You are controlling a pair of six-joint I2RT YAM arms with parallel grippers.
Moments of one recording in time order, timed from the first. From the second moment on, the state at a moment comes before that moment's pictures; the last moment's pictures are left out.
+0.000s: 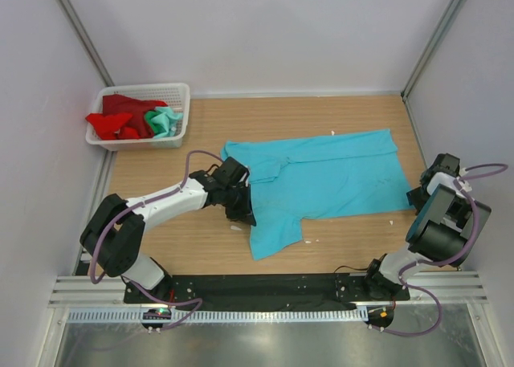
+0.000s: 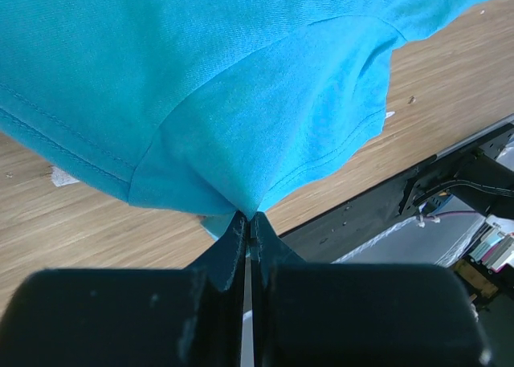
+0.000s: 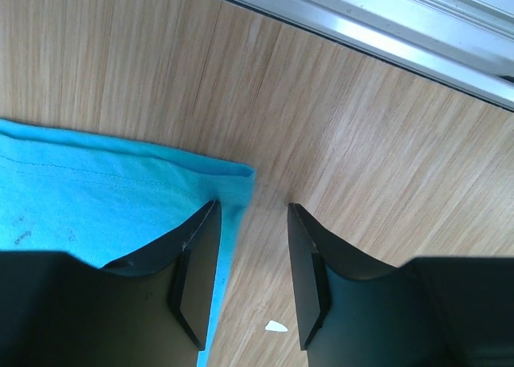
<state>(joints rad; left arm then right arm) -0.73 1.53 0.95 -0.53 0.31 -0.78 -0.60 1.56 0.85 -0.46 0.22 0.60</state>
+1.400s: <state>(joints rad) -0.67 1.49 1.04 -0.54 0.35 -0.73 -0.57 1.61 1.09 -0.62 0.18 0.64</state>
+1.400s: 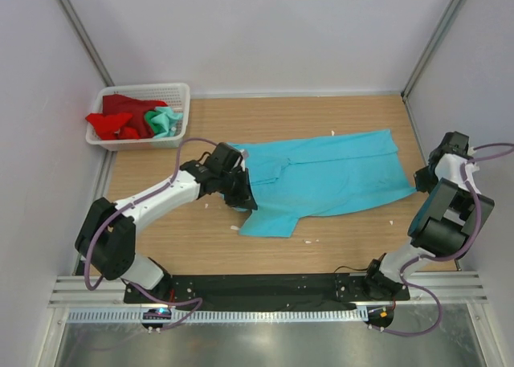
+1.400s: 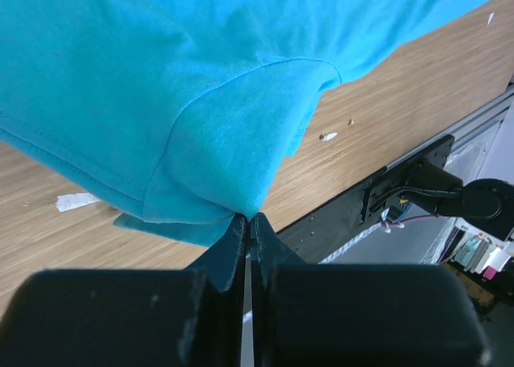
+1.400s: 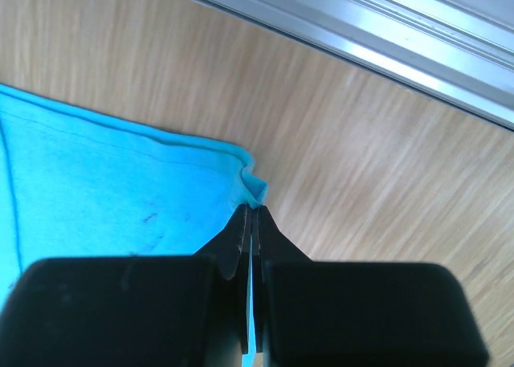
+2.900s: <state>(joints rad) -0.42 1.81 1.31 -0.57 0.43 -0.73 -0.43 2.04 1.65 -0.75 0.13 0.60</state>
